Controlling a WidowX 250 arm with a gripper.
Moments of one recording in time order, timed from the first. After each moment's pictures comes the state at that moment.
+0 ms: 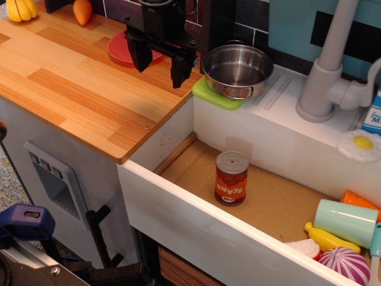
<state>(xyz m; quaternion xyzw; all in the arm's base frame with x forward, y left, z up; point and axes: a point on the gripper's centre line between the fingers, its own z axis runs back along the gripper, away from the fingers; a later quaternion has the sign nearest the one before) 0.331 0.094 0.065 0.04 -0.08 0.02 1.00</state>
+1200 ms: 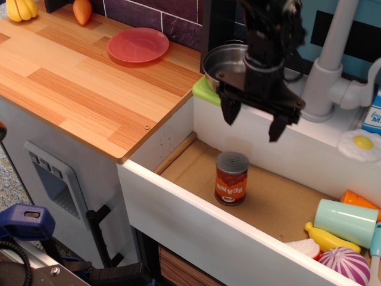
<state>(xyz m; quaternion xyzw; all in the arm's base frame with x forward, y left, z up) 0.340 -0.047 0.027 0.02 -0.10 0.02 0.99</state>
